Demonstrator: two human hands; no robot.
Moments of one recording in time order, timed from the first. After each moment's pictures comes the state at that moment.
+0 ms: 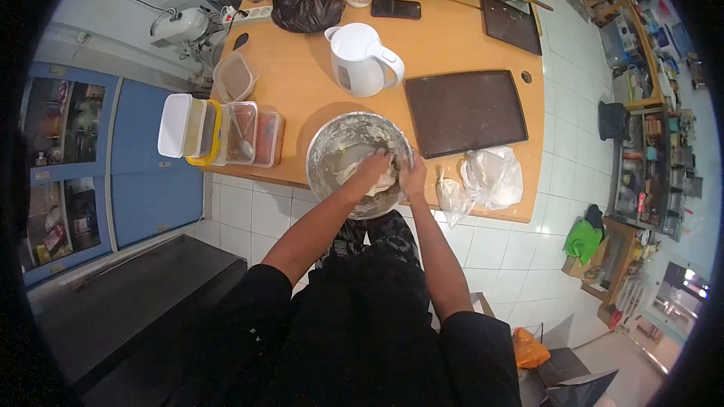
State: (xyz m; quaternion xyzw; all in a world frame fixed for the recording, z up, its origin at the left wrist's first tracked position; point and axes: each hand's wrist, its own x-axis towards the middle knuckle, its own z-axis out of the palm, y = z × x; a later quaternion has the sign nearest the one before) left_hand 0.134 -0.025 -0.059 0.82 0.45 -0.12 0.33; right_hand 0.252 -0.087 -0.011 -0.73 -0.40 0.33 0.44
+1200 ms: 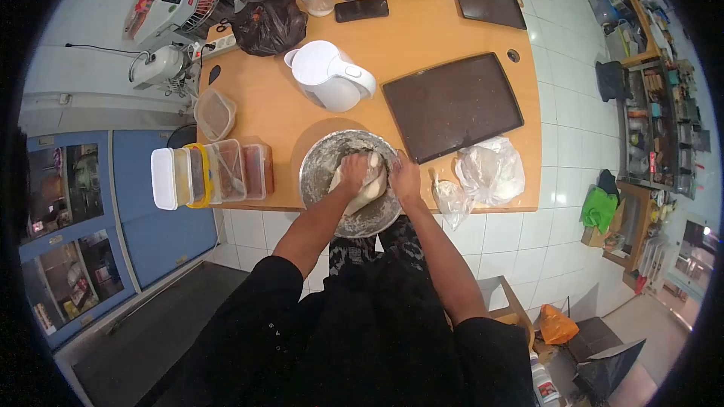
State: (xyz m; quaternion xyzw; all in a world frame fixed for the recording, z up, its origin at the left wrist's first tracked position) left_hand 0.125 0.008 -0.076 0.86 0.48 -0.02 0.18; right_hand 0.271 -0.066 -0.006 -0.78 -0.42 0.32 0.35
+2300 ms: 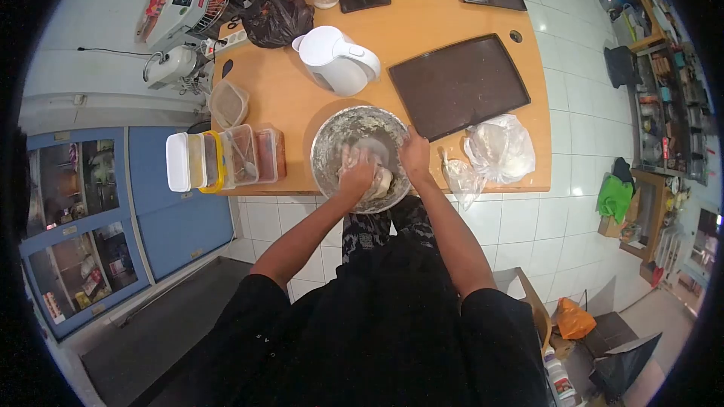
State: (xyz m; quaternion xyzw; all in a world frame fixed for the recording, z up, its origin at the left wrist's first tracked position) left_hand 0.075 -0.055 -0.037 0.94 0.33 0.03 0.03; right_hand 0.270 -0.069 -0.006 -0.80 -0.43 0.26 0.35
